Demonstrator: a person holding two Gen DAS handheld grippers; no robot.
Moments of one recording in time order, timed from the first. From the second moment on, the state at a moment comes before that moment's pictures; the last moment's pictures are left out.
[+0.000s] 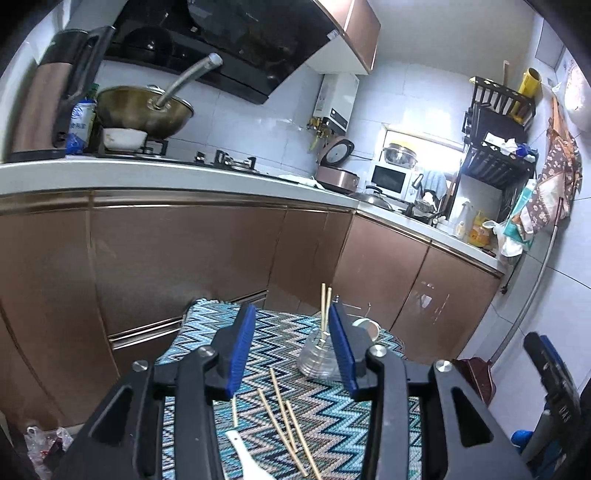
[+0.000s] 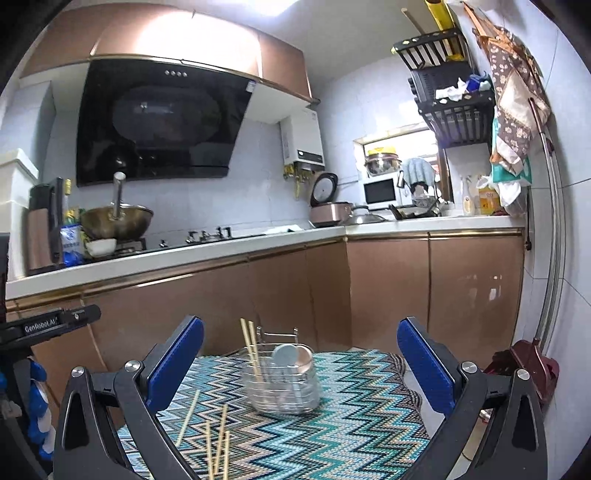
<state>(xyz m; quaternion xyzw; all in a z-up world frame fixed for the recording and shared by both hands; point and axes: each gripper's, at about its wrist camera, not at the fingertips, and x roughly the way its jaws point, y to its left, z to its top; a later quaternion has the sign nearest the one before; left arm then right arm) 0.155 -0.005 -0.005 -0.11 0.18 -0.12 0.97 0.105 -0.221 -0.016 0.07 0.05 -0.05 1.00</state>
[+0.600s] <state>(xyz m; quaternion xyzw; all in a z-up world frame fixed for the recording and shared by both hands) 0.138 0.053 -0.019 -0.13 0.24 -0.11 0.96 0.088 -0.203 -0.017 0.06 0.09 -0.02 0.99</state>
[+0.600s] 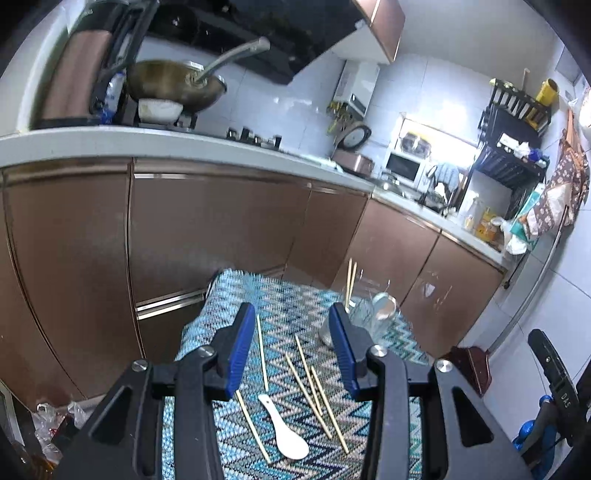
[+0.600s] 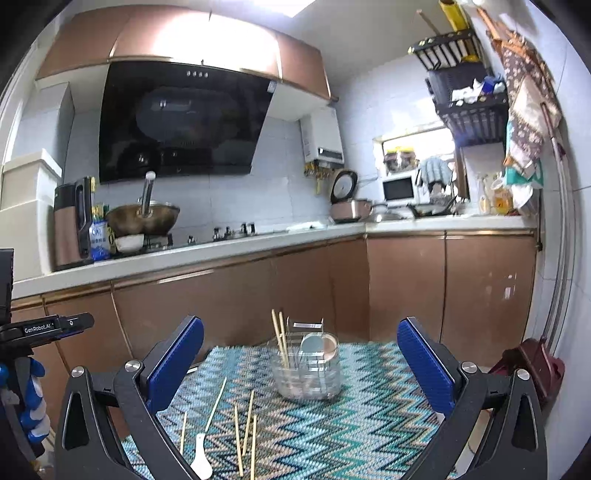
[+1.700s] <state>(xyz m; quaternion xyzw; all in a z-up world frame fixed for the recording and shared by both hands) 0.352 -0.055 -0.224 -0.16 0.61 -0.16 0.76 0.300 -0.164 -0.194 0.05 0.49 0.19 0.85</state>
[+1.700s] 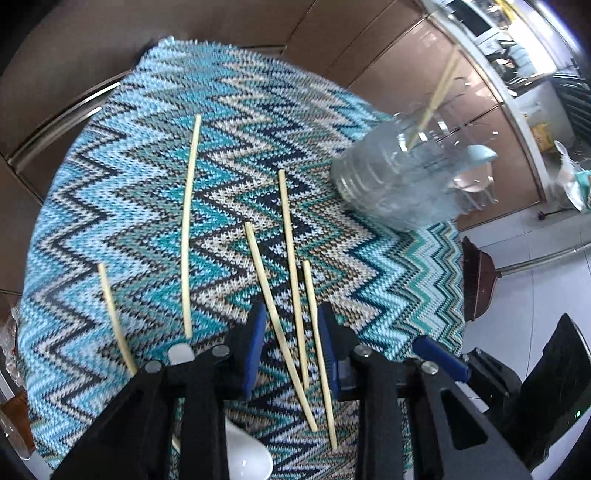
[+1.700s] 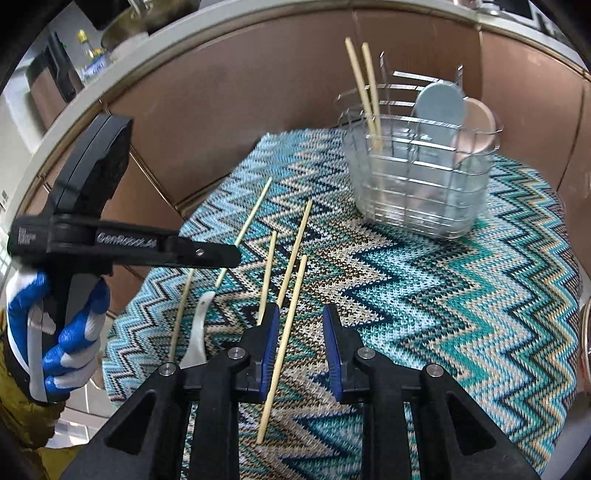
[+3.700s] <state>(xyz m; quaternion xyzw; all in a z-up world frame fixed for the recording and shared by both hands) 0.360 -0.060 -0.234 -0.19 0.59 -0.12 0.78 0.354 -0.130 -0.221 0.03 0.54 0.20 0.82</state>
